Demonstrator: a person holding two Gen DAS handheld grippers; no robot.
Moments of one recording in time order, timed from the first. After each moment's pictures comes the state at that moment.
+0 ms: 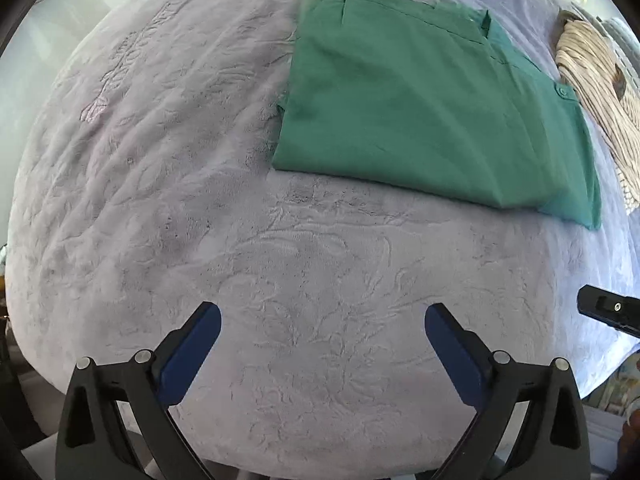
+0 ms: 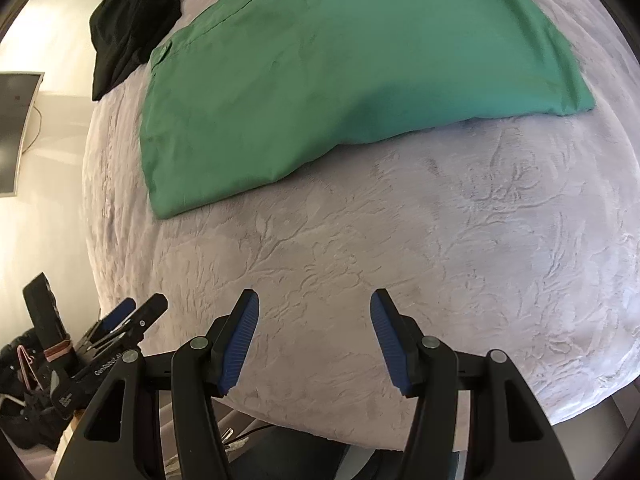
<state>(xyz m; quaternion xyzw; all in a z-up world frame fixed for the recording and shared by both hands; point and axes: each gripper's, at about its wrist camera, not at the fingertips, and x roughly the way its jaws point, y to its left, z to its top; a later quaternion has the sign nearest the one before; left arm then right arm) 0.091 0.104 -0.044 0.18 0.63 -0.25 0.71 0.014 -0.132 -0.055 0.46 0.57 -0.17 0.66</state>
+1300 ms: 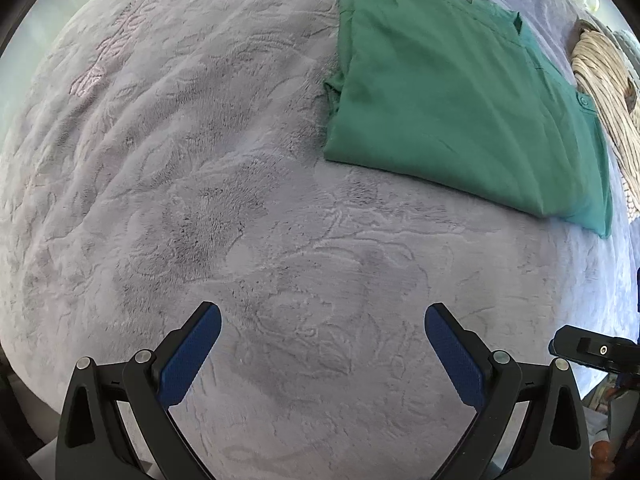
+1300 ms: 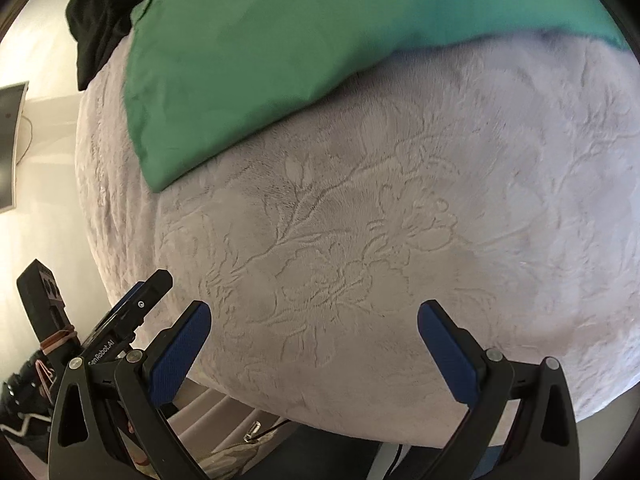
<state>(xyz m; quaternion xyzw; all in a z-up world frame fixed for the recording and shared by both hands) 0.150 0.130 -0.088 0.17 0.66 -0.26 0.69 0.045 -0.085 -0.109 0.52 0.58 -0.15 0.61</state>
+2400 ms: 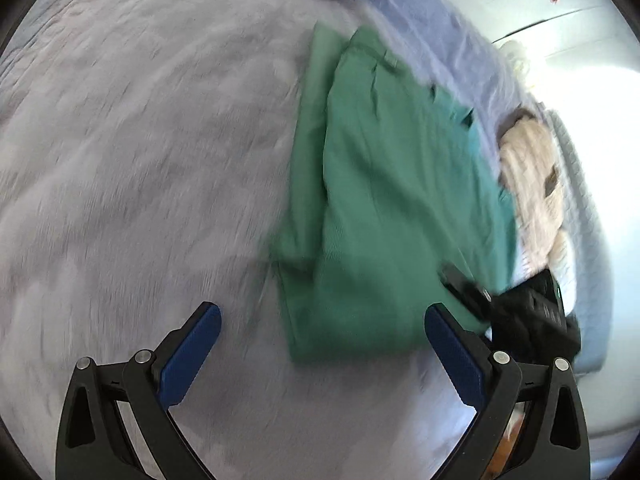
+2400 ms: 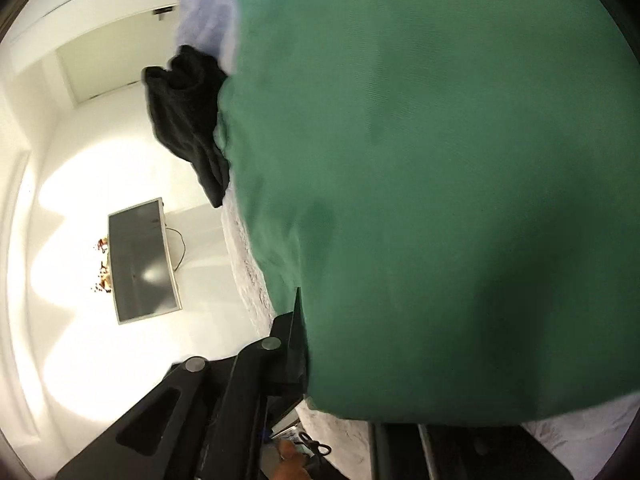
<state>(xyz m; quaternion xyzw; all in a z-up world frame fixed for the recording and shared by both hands) 0.271 0.086 -0.098 -0.05 0.65 -0.40 0.64 0.128 -0.139 -0.151 0.73 0.26 -0.03 0.63</state>
